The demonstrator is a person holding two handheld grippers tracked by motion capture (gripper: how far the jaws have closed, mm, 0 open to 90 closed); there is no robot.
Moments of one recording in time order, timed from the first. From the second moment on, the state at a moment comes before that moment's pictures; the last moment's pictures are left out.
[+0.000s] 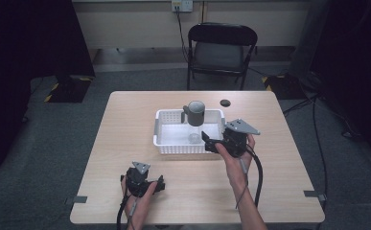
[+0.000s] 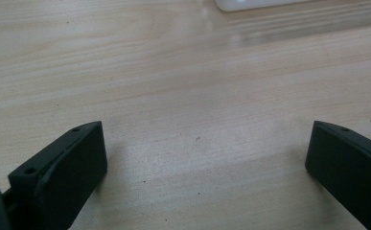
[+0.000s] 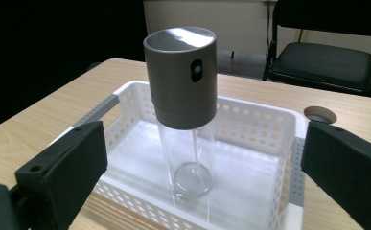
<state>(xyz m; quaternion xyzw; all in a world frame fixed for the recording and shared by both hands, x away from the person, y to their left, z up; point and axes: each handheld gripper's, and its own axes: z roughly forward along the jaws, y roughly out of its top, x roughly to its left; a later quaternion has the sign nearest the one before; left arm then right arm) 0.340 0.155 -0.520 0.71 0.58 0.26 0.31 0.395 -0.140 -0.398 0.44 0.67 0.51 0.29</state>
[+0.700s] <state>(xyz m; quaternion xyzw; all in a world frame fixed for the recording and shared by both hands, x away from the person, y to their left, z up) 0.340 0.155 -0.520 0.71 0.58 0.26 0.31 0.362 -0.156 -0.419 0.47 0.67 0.49 0.29</state>
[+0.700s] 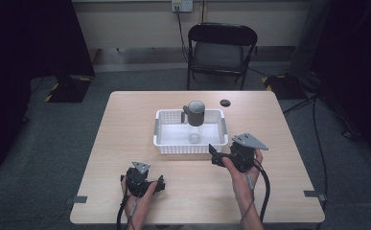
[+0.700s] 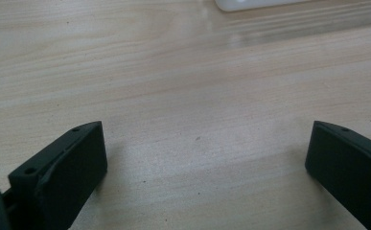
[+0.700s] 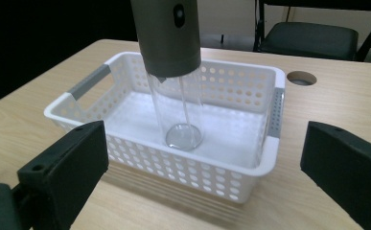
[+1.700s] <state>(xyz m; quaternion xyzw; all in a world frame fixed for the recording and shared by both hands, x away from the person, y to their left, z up) 0.340 0.155 -0.520 0.71 0.58 0.26 0.31 0.337 -0.167 -0.472 0.51 0.68 0.46 0.27</state>
